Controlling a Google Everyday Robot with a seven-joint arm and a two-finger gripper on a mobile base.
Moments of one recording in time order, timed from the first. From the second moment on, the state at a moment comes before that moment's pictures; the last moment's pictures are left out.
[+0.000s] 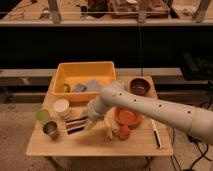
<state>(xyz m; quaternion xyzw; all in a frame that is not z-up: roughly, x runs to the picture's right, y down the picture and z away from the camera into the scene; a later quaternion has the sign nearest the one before) -0.113 0.133 0.712 -0.26 -0.34 -0.08 0.90</state>
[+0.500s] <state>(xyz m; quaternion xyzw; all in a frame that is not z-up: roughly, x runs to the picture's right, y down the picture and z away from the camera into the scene) -0.146 0.068 0.683 -0.24 -0.36 -0.09 0.90</state>
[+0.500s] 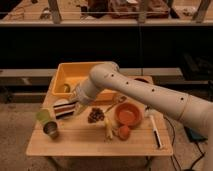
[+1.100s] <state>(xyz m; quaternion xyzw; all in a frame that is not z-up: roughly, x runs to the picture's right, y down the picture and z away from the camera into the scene) -0.152 0.057 0.694 -0.23 -0.37 -0.08 0.90</state>
